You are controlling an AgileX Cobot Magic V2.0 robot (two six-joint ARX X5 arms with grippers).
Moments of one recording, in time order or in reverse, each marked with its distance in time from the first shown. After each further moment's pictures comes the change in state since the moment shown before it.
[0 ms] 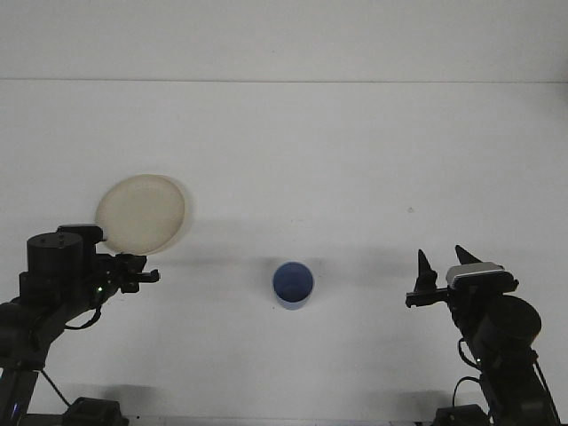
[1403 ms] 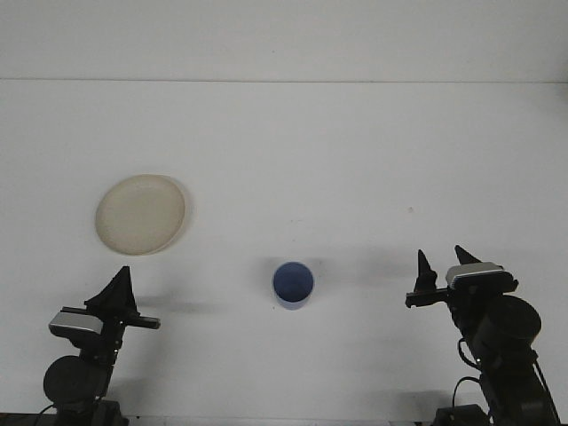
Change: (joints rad) left arm 0.005 -0.883 -1.027 1.036 -0.212 0.106; right arm 0.000 0.000 0.000 -0.002 0.000 0.000
